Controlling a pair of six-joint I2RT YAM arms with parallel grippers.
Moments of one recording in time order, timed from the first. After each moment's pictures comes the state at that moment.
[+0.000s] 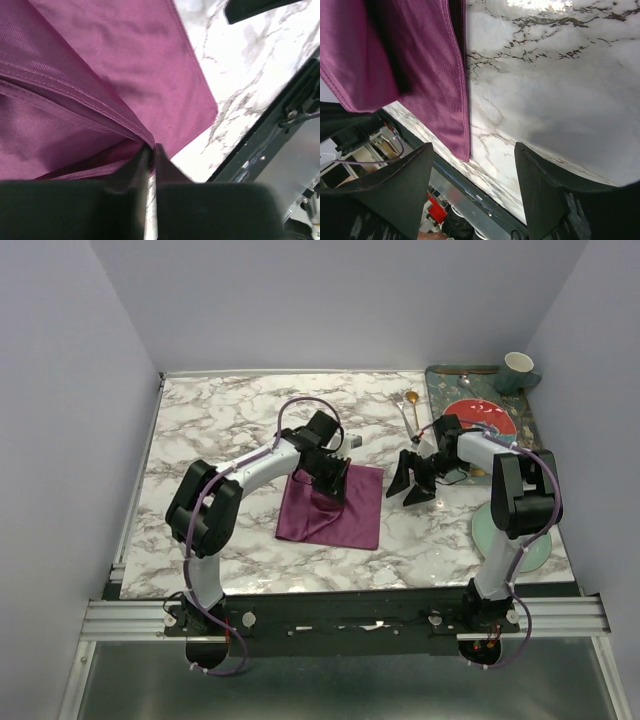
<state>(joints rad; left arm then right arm) -0.63 1.88 1.39 -0.63 0.52 -0.19 0.11 1.89 1.18 -0.74 -0.71 0.20</state>
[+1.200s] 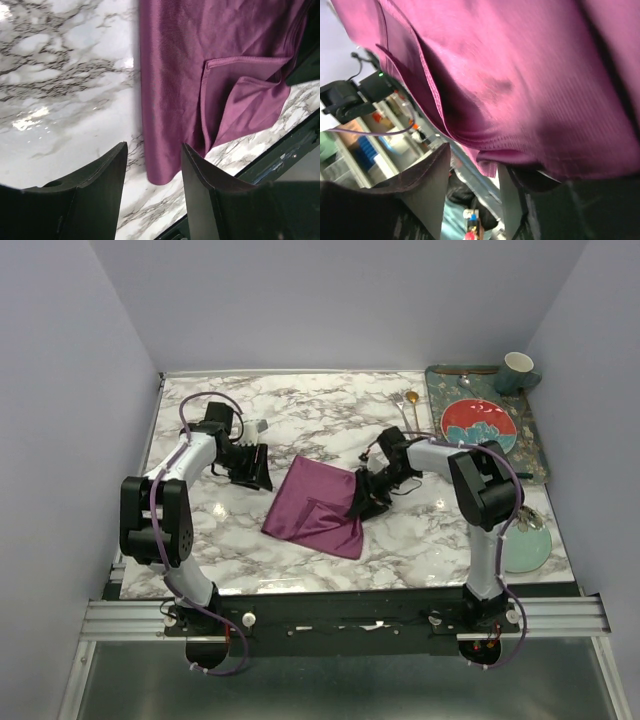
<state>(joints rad) -0.10 1.69 1.20 -0.78 0.57 0.07 0.40 2.05 1.24 -0.65 -0.84 0.31</state>
